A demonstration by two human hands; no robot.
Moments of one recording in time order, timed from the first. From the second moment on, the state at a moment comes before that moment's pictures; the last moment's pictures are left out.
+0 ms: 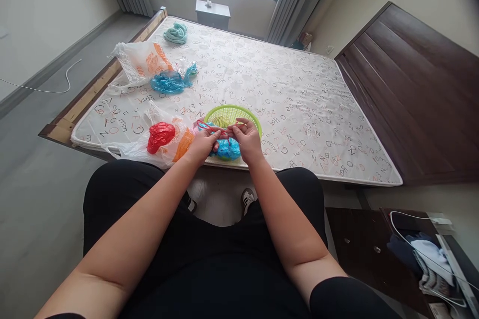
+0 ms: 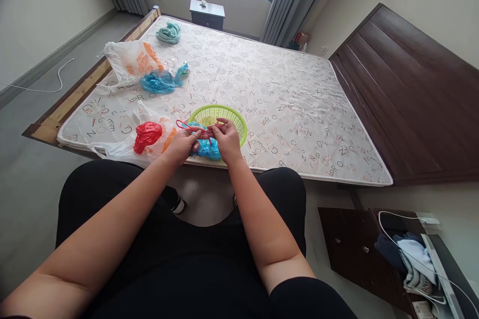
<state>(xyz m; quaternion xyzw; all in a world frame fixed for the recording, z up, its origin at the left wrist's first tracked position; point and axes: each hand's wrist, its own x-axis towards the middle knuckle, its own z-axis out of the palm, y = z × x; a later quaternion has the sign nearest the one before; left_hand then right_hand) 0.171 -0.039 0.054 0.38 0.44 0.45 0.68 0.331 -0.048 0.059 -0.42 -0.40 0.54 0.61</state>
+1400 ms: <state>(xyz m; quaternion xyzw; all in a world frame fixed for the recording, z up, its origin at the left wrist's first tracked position) 0.161 -0.043 0.064 0.69 0.47 0.40 0.38 0.347 -0.055 0.069 -0.54 -0.66 0.38 0.35</state>
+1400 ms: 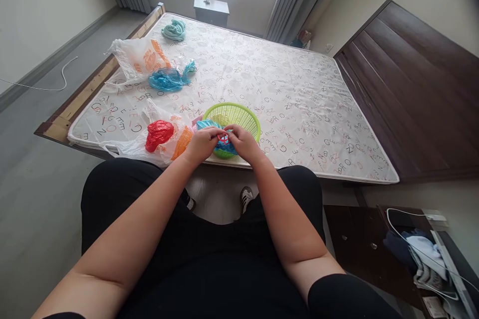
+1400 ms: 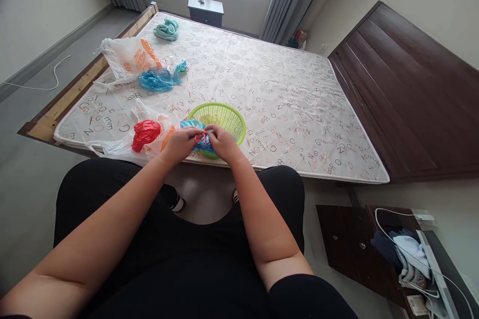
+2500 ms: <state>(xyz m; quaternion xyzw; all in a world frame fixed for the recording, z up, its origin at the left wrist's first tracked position) 0.171 -0.055 0.061 0.68 0.37 0.44 0.45 0.347 -0.047 0.062 -0.46 -0.36 0.61 0.54</state>
